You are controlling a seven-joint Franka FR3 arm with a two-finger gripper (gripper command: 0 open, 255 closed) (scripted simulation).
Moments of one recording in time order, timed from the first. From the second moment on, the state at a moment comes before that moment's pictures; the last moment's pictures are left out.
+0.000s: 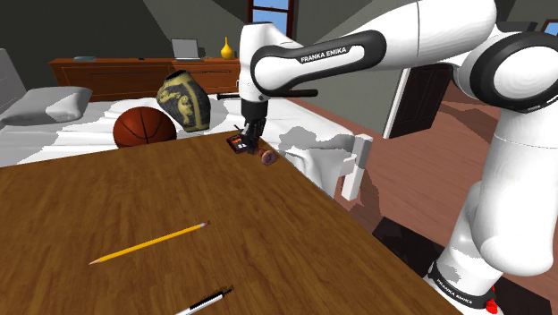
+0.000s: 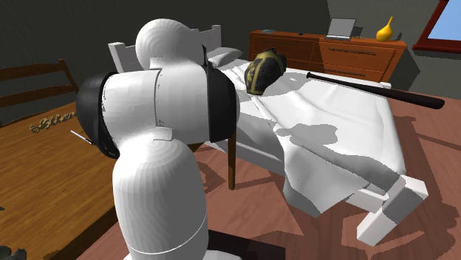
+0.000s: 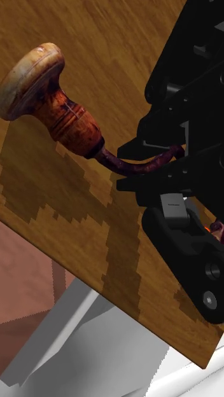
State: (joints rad) arm 0.18 0.17 0.14 -1.69 -0.08 1.95 -0.03
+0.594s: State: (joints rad) arm 0.18 0.17 0.14 -1.68 -0.08 1.93 -0.03
